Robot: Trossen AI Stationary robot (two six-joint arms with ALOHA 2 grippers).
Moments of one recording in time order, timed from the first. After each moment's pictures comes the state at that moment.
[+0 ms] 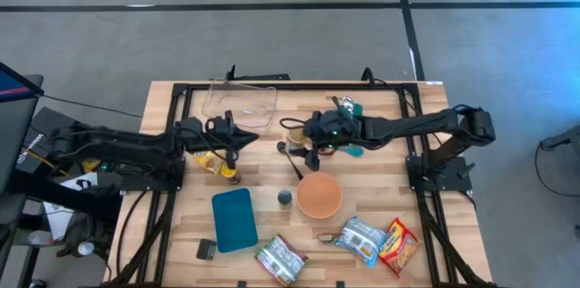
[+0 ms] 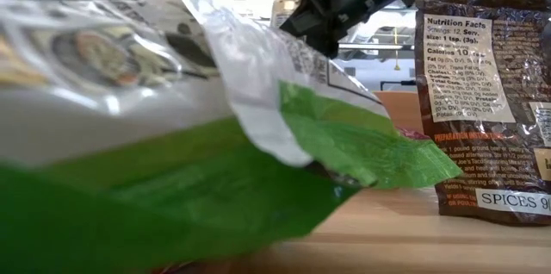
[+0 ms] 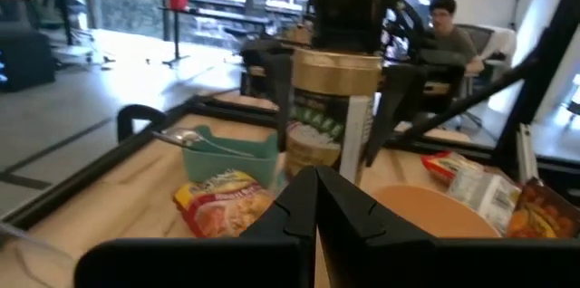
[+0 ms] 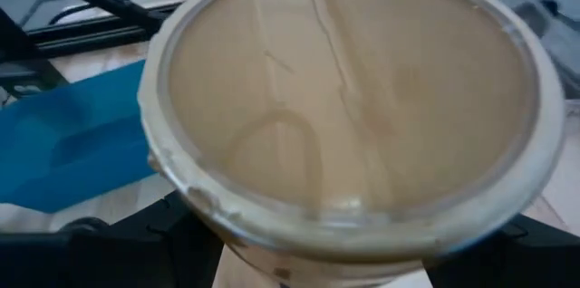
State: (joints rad) left arm 0.18 1.01 0.29 0.70 0.04 -0.12; right arm -0.09 1.56 1.02 0.03 -0.01 0.12
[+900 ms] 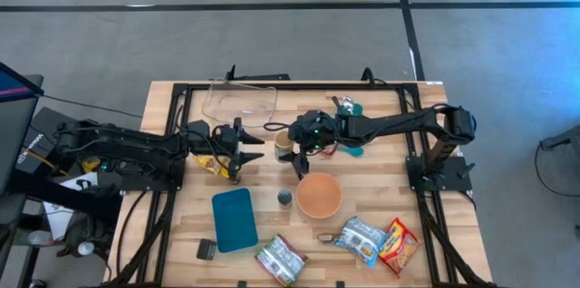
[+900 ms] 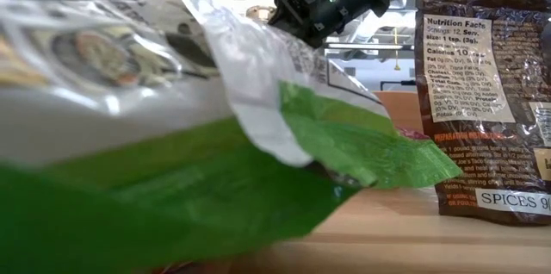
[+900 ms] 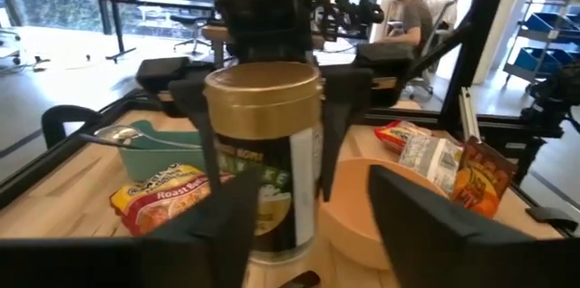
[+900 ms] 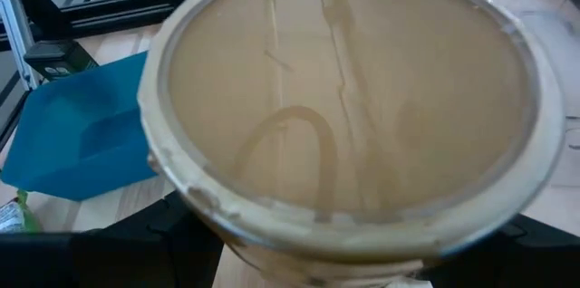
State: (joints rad) left arm 0.13 1.08 0.32 0.72 0.13 -0.06; right arm -0.10 1.72 1.16 -0.01 -0.14 0.10
